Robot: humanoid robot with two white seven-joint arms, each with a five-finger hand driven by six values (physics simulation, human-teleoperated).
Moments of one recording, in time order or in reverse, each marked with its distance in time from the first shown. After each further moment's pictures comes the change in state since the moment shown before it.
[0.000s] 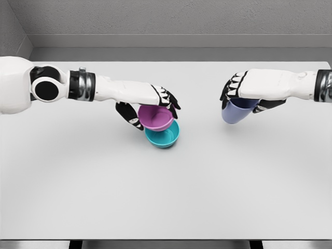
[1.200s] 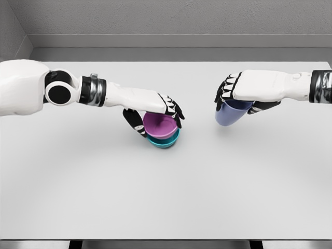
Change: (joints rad) left arm 0.002 -0.069 -0.052 0.039 0.002 0.000 0.003; right arm -0.003 0.012 0.000 -0.023 0.000 0.000 0.003
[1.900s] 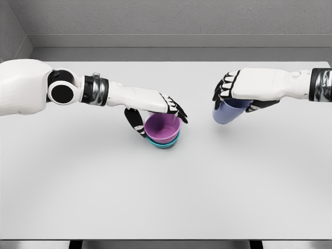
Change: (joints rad) left arm 0.002 -0.014 0.001 0.017 0.004 0.000 -0.004; right arm -0.012 0.001 -0.001 -0.016 0.001 0.000 0.000
